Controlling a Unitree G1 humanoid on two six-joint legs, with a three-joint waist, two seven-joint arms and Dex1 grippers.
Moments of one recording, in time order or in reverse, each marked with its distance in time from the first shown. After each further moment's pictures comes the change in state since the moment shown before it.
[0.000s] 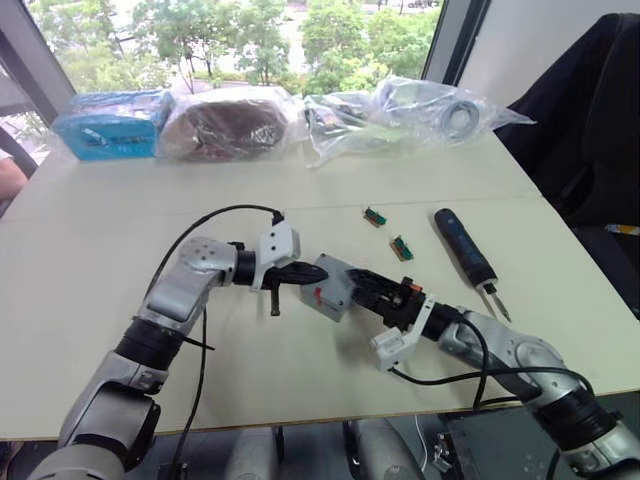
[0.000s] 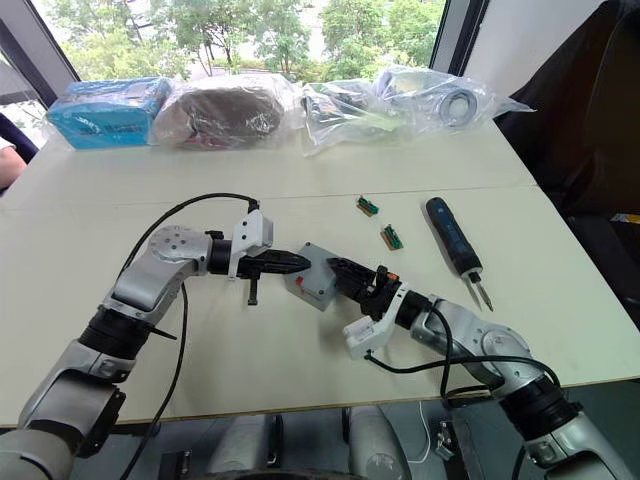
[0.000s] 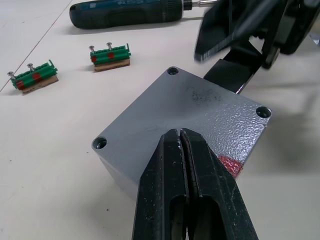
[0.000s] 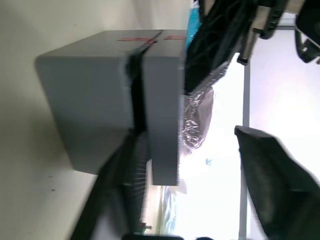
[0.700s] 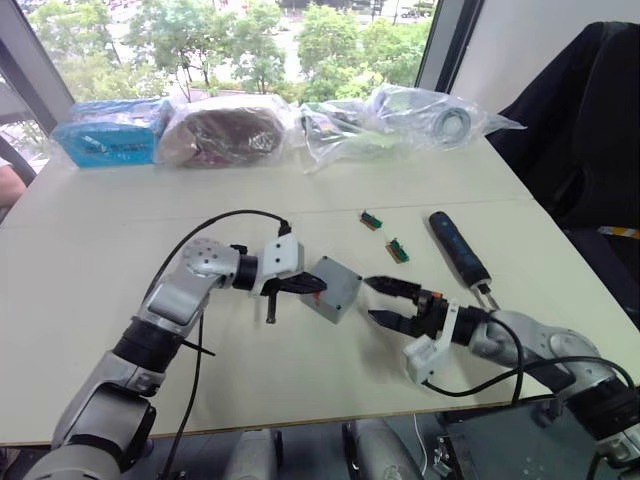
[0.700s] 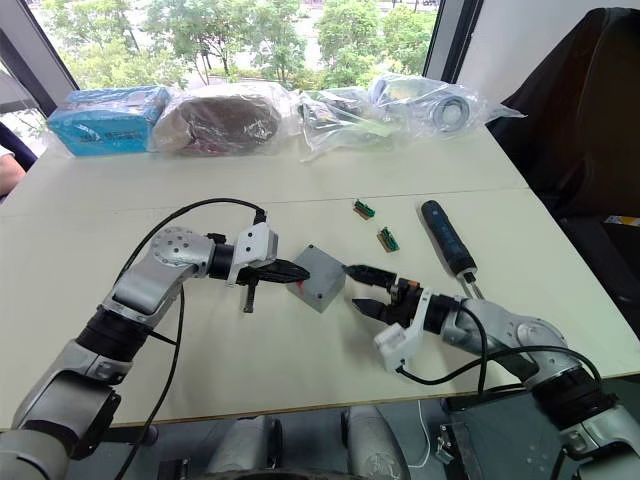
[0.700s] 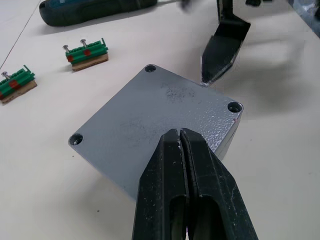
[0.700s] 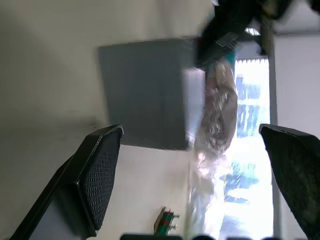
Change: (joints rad) left arm 0.017 0.026 -0.019 -0.040 0.037 -0.002 -0.033; right arm -0.016 -0.111 -0.021 0.088 0.407 -0.101 0.211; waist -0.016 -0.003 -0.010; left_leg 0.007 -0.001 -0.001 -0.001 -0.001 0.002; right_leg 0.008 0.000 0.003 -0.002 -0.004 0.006
